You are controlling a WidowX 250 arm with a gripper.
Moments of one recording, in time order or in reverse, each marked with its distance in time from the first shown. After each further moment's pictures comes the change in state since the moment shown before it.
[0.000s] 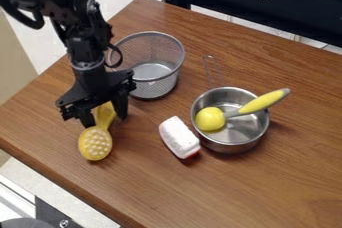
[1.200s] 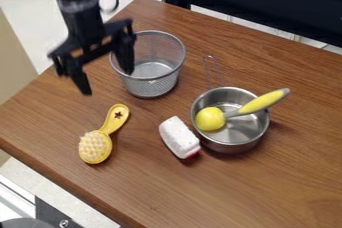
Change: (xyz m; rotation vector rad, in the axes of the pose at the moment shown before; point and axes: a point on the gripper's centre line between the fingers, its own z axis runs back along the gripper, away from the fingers) arm 0.000 -0.019 0.081 -0.049 0.057 0.024
